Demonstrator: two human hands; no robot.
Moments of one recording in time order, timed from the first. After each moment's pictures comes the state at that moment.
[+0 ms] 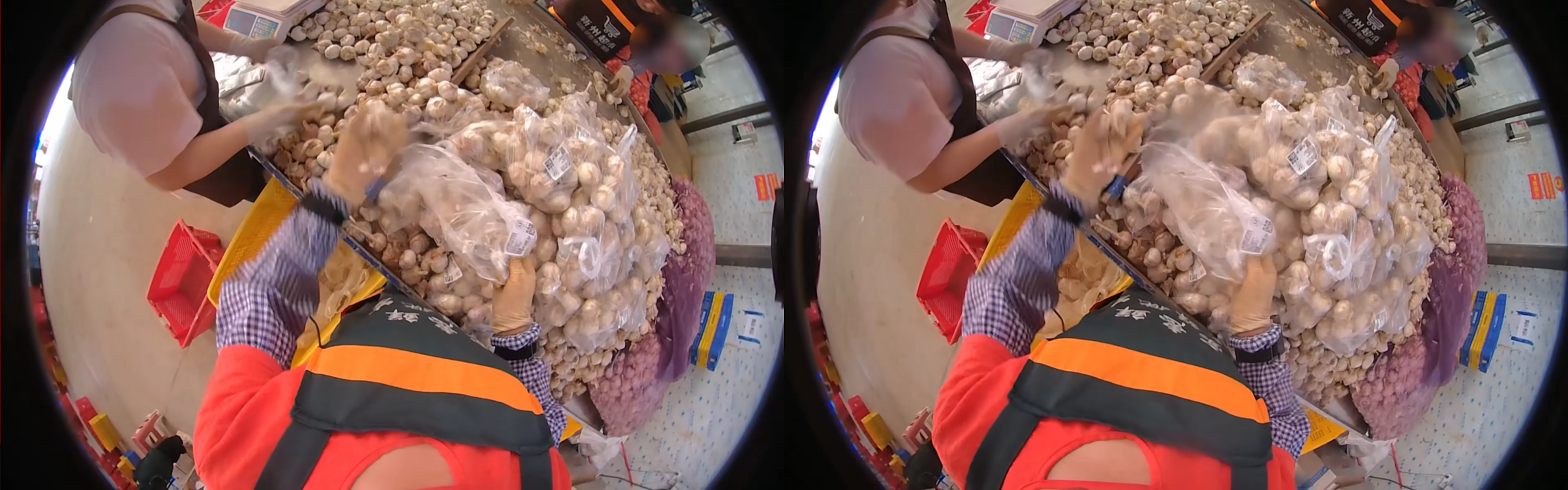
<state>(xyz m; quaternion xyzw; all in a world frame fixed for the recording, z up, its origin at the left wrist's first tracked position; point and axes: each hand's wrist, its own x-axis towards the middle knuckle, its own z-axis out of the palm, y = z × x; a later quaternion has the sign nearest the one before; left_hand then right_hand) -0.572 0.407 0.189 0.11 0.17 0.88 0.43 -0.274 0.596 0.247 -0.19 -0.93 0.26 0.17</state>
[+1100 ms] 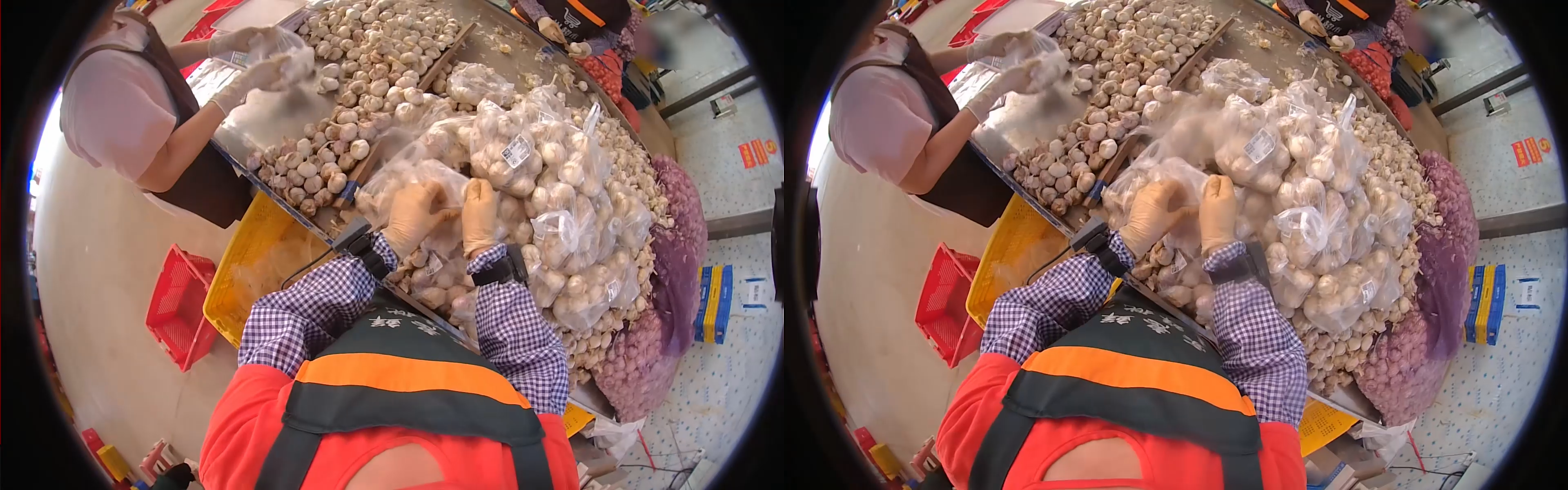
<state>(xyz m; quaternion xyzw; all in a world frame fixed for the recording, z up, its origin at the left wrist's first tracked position) -0.424 0.493 0.209 0.32 0.81 0.49 0.00 -0.368 0.624 0.203 -0.28 -0.83 0.41 0.24</state>
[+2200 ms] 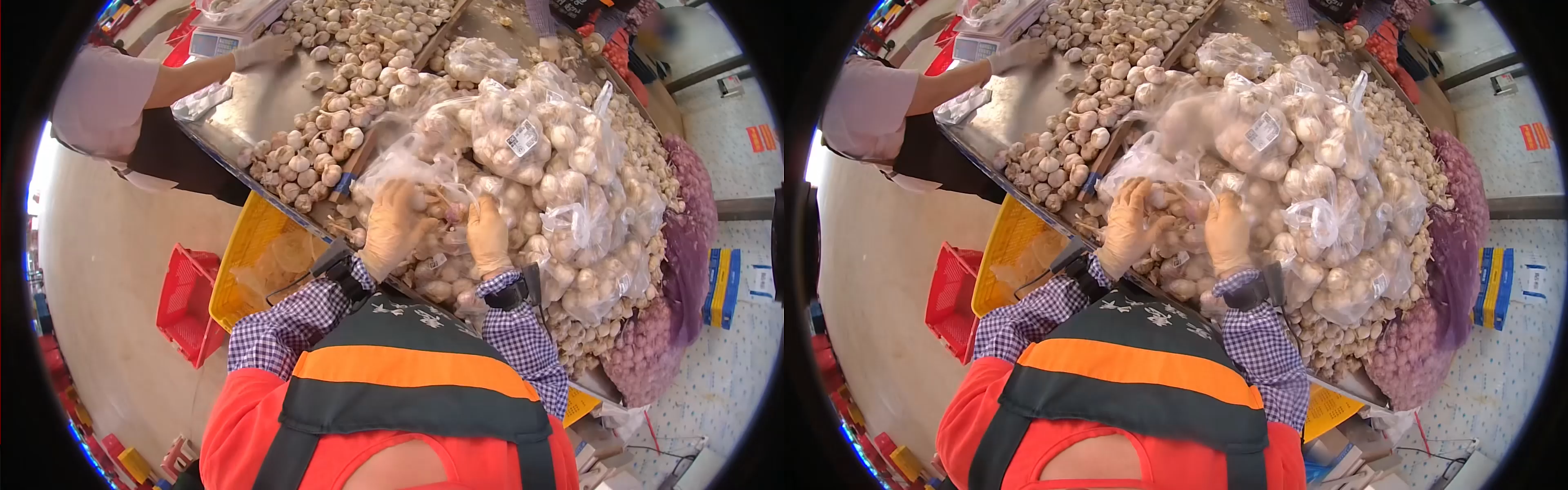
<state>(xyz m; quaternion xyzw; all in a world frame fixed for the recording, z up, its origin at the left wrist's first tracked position) -0.408 0.455 0.172 0.35 0.81 0.47 -0.08 -0.316 0.625 0.192 -0.29 -0.92 0.25 0.12</state>
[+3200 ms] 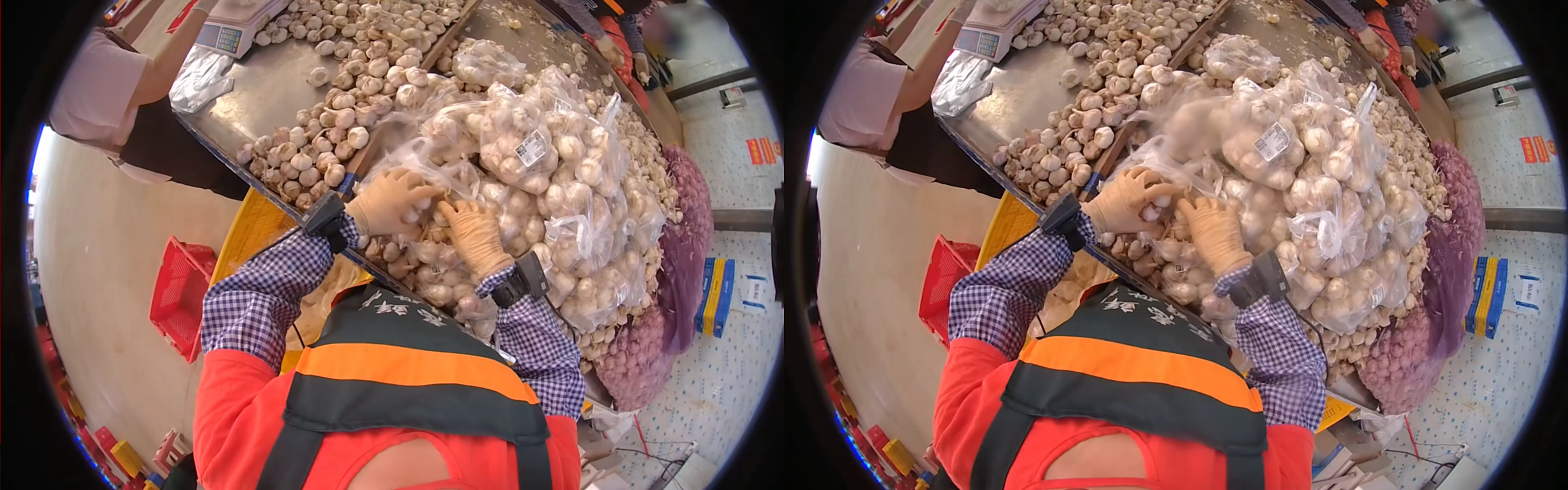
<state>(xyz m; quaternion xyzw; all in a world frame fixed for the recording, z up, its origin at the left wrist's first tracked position) -0.490 0.447 0.182 0.61 0.74 0.27 0.09 -0.335 0.619 0.203 0.01 -1.00 -0.01 0.01</state>
